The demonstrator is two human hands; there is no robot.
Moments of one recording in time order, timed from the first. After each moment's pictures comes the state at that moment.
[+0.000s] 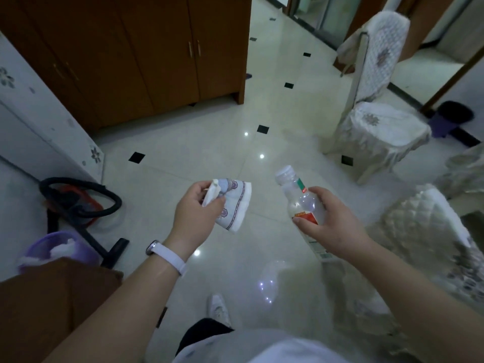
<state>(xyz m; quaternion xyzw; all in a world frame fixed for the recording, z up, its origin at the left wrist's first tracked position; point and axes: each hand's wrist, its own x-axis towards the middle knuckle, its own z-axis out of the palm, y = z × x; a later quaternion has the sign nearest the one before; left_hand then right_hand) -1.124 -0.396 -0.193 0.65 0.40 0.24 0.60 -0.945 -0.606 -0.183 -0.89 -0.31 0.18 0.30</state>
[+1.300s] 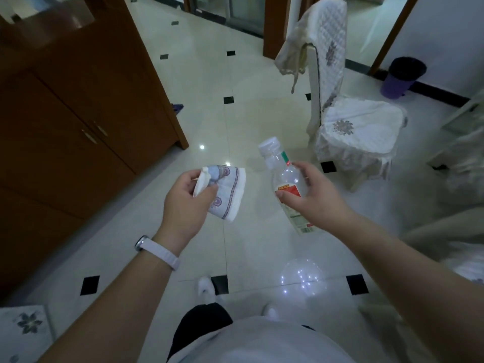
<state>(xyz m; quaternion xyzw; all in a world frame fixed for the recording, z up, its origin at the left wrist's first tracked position) -0.599 -0.060 -0.172 0.74 0.26 0.12 0.60 -0.501 -0.295 -0.185 -0.89 -0.11 0.14 0.42</state>
